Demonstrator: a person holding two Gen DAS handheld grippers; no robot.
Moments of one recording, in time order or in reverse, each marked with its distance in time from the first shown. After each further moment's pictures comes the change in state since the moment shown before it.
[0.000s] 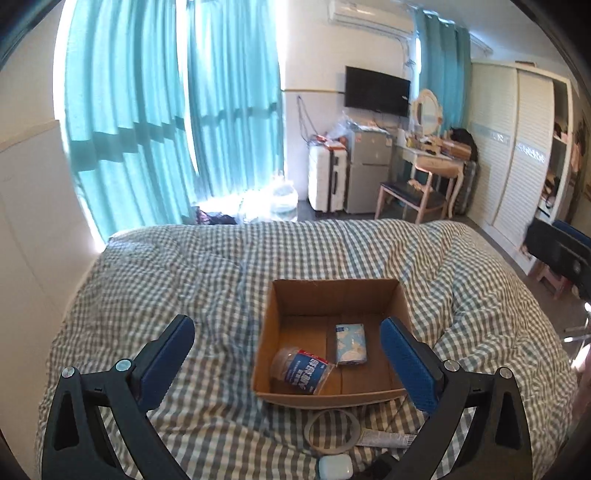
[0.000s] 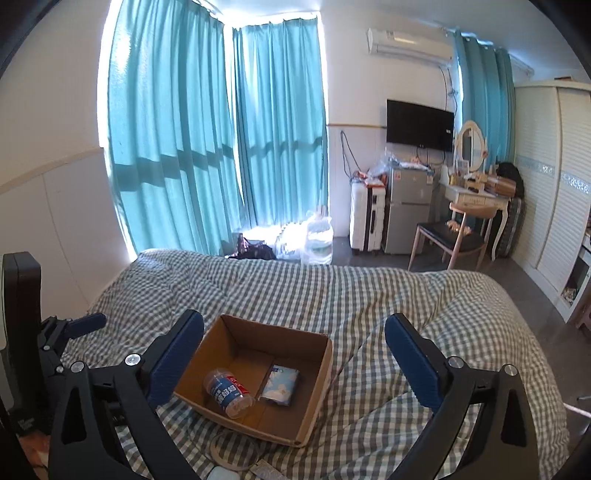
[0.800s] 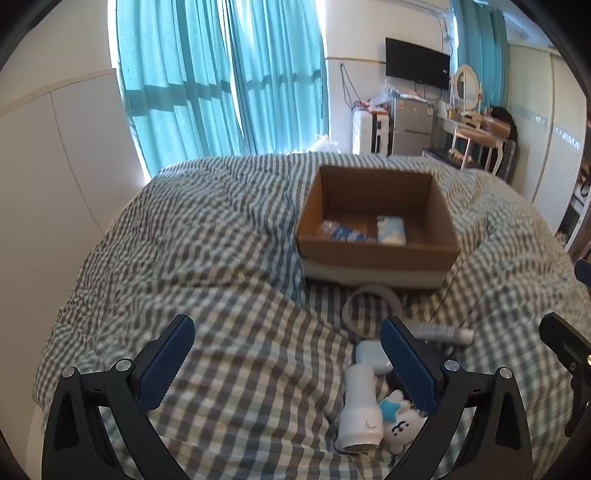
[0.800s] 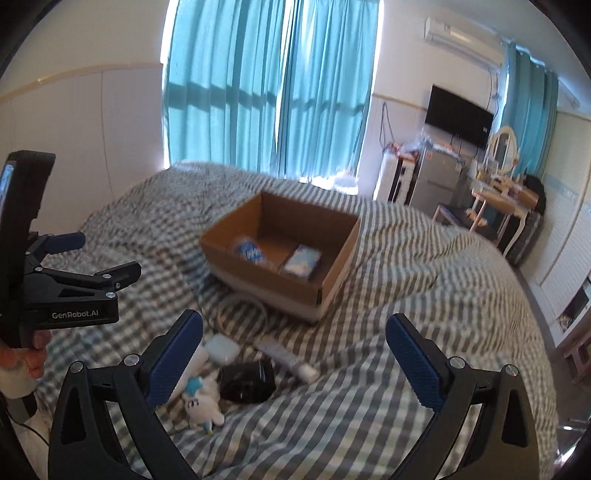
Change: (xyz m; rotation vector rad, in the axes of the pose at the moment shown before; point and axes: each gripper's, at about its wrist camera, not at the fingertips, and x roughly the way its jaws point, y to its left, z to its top) left arm -0.023 -0.006 -0.169 -0.042 0.114 0.176; right arm -0.030 0.030 -0.191 -0.186 0.206 0.056
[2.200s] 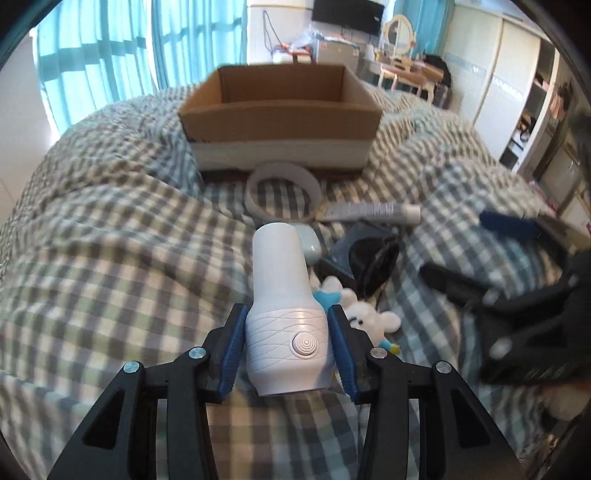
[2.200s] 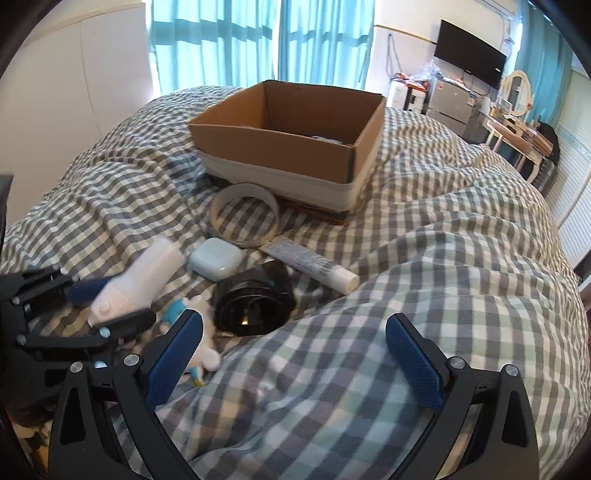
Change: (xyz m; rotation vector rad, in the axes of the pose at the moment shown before) left arm 0.032 -0.030 -0.079 0.113 0.189 -0.311; right arm 0.073 0.022 -0.063 0.025 0.236 0.036
